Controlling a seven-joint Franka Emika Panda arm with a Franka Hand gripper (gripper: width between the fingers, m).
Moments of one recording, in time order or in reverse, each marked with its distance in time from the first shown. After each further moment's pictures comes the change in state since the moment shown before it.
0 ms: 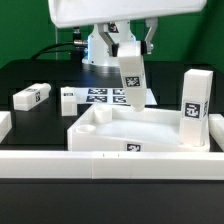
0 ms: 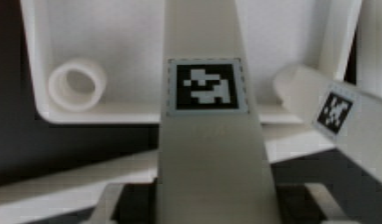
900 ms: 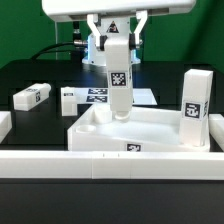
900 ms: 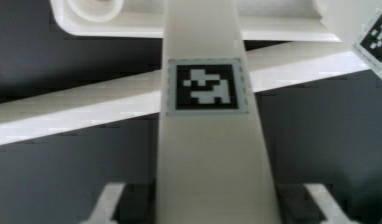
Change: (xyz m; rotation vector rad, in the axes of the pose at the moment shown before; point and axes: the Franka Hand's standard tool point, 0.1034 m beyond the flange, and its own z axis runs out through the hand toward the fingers) arm 0.011 0.012 -0.011 -0.039 0.258 -0.020
